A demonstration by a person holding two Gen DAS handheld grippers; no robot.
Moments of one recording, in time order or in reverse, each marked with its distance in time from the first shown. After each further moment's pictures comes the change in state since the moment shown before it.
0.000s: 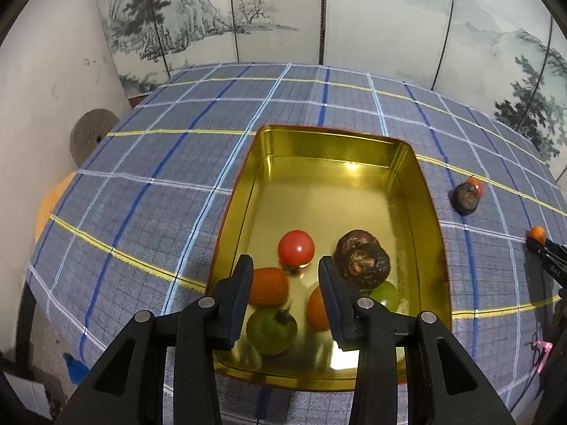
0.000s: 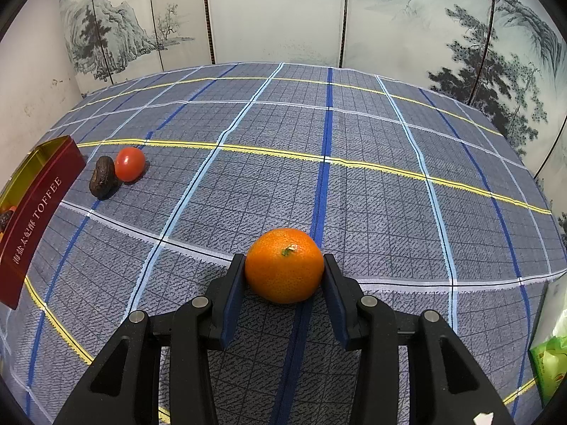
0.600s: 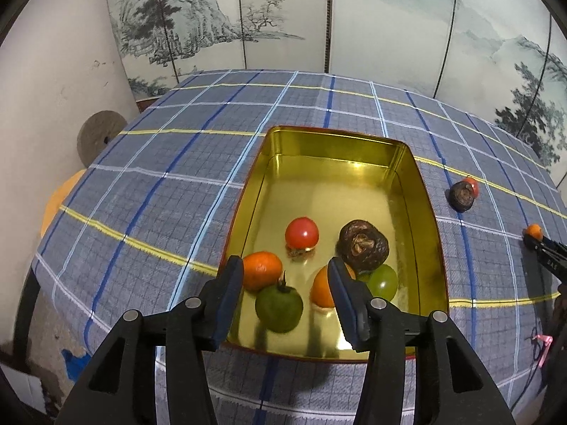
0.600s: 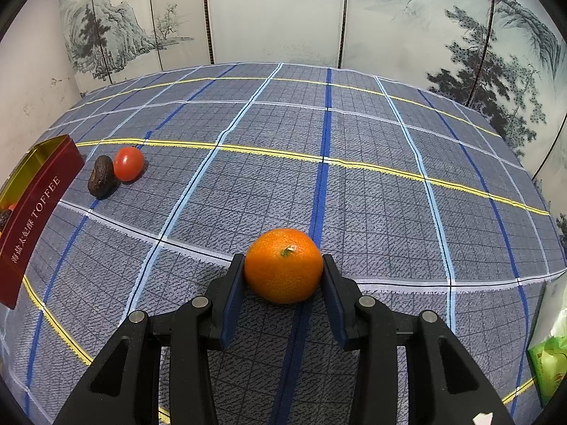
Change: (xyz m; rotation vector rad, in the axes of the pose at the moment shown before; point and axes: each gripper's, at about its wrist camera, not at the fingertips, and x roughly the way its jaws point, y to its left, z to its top) left arm -0.019 0.006 -0.021 -0.027 -0.039 0.021; right arm 0.000 0.000 0.000 -0.001 -0.001 -0.008
